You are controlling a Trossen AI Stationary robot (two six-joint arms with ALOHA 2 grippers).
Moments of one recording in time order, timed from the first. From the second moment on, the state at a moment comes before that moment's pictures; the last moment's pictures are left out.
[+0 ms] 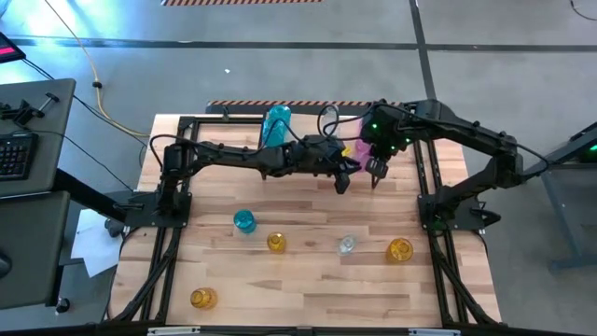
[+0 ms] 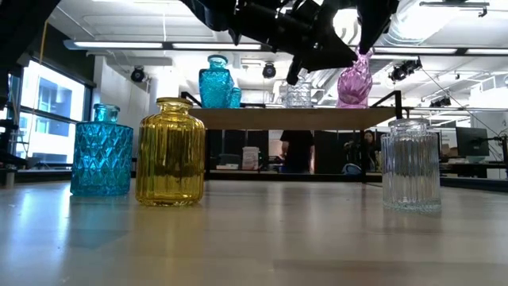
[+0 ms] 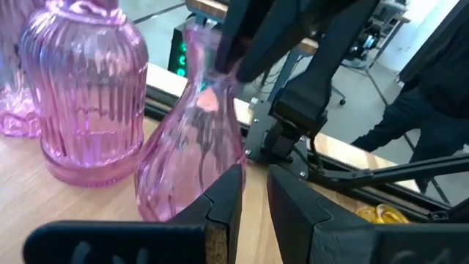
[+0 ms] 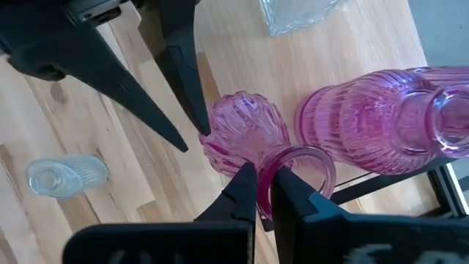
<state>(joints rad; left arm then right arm) 0.13 2.02 1.57 0.18 0.01 -0.30 -0.30 1.40 1.62 -1.43 0.07 0.09</state>
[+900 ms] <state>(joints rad) 0.14 2.06 1.58 0.16 -0.01 -0.34 -0.30 1.40 1.62 -1.44 0.08 0.07</state>
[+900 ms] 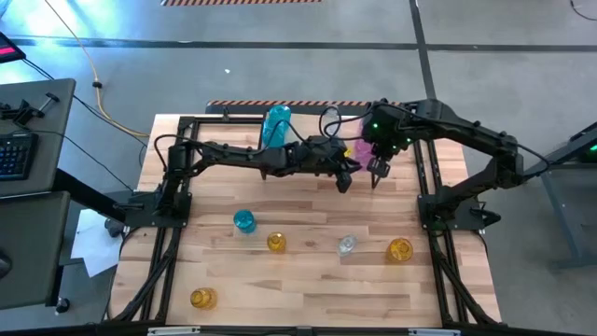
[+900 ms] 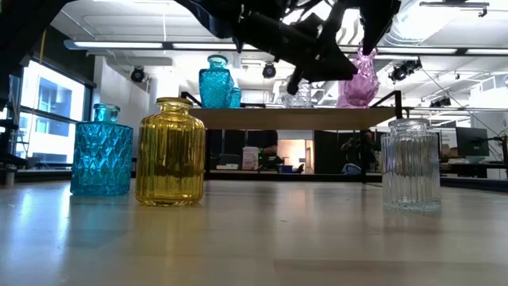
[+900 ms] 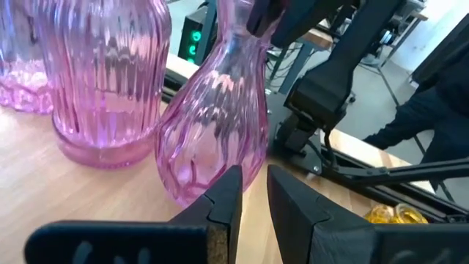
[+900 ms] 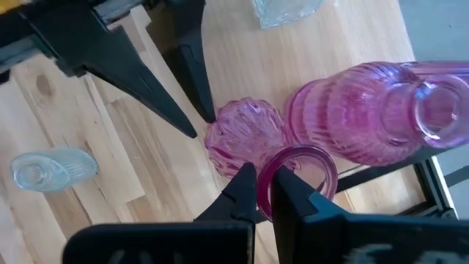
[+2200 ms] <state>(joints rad) 0.14 2.13 1.71 0.05 -0.02 -0.31 -0.29 1.40 1.62 -1.44 0.06 0.08</state>
